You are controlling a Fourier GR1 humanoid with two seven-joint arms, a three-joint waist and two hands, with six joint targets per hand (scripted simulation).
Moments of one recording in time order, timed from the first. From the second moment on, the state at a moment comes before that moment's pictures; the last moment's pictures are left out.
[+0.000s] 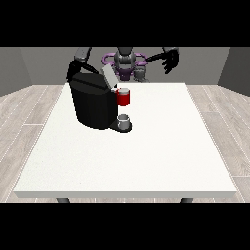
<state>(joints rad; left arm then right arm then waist) -0.74 0.09 0.37 -0.62 -0.46 -0.28 -0.35 -0.13 -0.08 -0.15 -1.14 0.12 -0.19 -0.07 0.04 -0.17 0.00</state>
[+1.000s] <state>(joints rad) -0.47 0.01 0.28 -0.84 -0.27 -0.33 -0.25 -0.33 -0.20 -0.15 -1.25 0.04 0.00 0.04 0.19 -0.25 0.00</state>
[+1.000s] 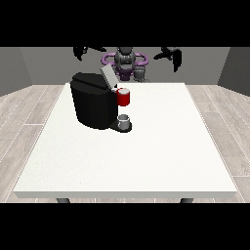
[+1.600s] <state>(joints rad) -0.39 0.01 0.19 -1.10 -0.18 -0.31 -0.16 -0.49 -0.19 -0.22 -1.12 -0.06 0.01 0.10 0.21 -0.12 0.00</state>
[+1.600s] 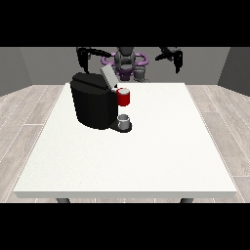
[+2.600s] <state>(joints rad) -0.24 0.08 0.17 -1.37 -0.13 -0.26 -0.13 -0.67 -0.16 -0.14 -1.02 -0.03 0.02 0.08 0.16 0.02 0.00</state>
